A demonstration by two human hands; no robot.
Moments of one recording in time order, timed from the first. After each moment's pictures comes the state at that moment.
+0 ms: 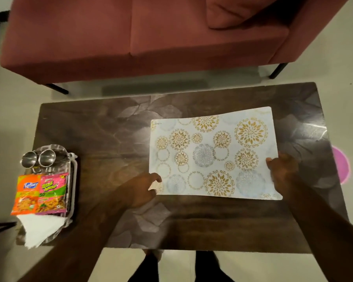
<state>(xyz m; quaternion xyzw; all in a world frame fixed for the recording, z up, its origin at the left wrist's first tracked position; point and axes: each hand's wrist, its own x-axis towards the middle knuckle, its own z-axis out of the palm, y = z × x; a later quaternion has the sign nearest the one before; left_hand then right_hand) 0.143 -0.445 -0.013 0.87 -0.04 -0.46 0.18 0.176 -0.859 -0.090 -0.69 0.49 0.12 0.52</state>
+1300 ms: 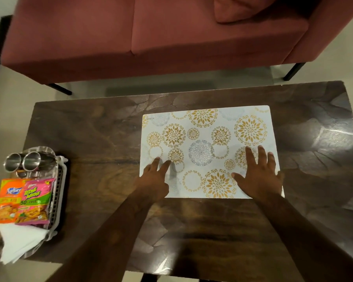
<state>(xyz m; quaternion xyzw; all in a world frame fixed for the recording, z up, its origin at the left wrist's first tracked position) 0.176 -0.491 -0.112 0.92 0.04 -0.39 0.09 0.185 -0.796 -0.135 -0.95 0.10 0.29 0.09</state>
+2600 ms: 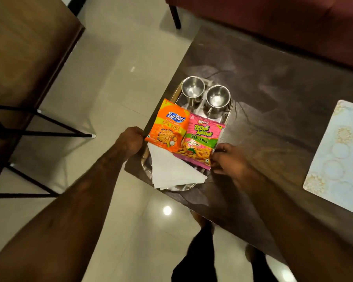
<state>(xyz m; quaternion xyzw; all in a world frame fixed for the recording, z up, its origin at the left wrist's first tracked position) 0.005 0.056 -0.112 0.77 0.47 -0.20 0.38 0.095 -0.228 -0.115 -0.74 0.15 0.48 0.46</state>
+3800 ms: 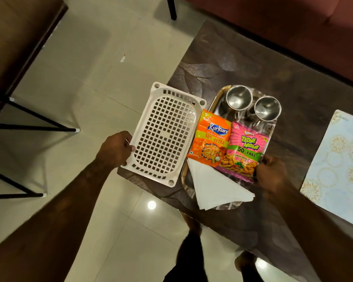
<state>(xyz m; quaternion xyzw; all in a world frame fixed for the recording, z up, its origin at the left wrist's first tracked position) -0.027 0.089 -0.140 0.84 0.39 -0.22 0.30 0.117 -0.299 -0.146 -0.82 0.24 0.29 0.43</state>
